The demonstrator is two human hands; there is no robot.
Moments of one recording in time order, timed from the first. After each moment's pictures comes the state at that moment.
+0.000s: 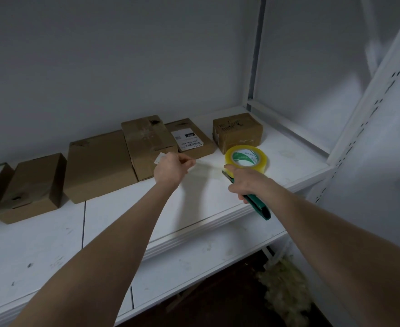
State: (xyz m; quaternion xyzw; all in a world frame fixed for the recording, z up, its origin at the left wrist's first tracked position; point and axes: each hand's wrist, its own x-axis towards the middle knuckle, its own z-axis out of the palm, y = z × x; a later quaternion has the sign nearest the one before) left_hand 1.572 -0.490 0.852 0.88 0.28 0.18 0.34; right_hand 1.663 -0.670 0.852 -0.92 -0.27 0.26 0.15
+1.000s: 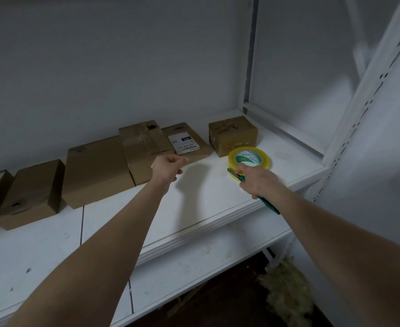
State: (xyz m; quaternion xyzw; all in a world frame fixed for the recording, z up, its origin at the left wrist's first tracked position) left_hand 1.572 -0.491 0.863 0.74 0.30 0.18 0.58; right_hand 1.681 -0.700 0.845 -0.95 -0.27 0.11 0.08
